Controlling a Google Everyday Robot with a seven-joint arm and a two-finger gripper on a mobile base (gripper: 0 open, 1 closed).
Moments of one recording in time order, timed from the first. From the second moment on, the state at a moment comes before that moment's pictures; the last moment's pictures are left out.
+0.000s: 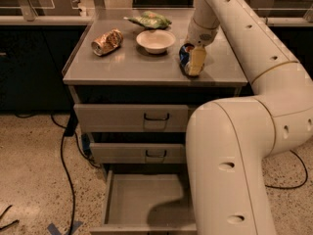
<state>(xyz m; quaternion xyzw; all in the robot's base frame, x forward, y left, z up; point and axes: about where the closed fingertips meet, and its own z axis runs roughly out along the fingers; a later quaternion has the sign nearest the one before) 0.765 -0.135 0.829 -0.71 0.69 -0.02 0.13</state>
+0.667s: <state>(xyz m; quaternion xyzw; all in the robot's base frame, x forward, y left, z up) 0.765 -0.135 0.830 -0.71 0.69 -0.02 0.13</state>
